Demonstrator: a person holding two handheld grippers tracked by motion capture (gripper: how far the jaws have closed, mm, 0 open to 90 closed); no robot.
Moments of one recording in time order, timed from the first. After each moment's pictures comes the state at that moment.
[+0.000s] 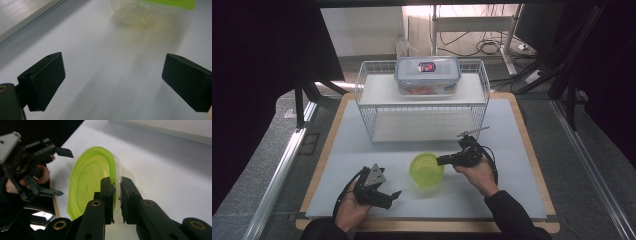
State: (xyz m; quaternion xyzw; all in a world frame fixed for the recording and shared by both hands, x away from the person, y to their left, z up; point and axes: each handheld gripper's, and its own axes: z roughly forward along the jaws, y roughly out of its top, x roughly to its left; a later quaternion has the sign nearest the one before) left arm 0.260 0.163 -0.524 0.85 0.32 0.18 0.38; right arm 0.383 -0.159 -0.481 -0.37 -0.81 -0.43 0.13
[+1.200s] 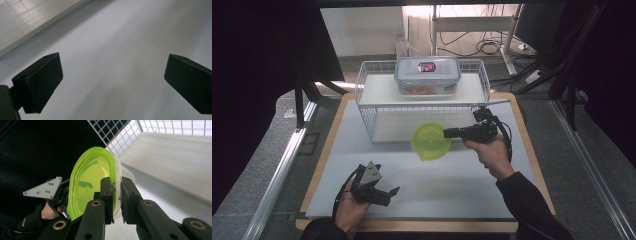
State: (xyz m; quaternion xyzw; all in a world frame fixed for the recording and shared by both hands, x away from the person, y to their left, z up) left arm 0.261 0.170 -0.519 0.83 0.33 0.20 0.40; right arm 0.391 -0.175 -0.379 -0.38 -0.77 -0.50 0.10
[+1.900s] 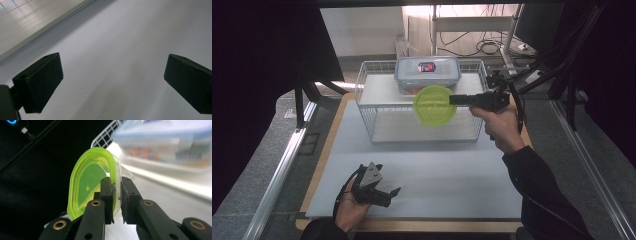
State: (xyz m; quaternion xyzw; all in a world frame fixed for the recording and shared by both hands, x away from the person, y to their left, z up) left arm 0.259 0.167 -0.519 0.83 0.32 0.20 0.41; right arm 0.414 -0.182 -0.295 -0.38 -0.74 -0.55 0.07
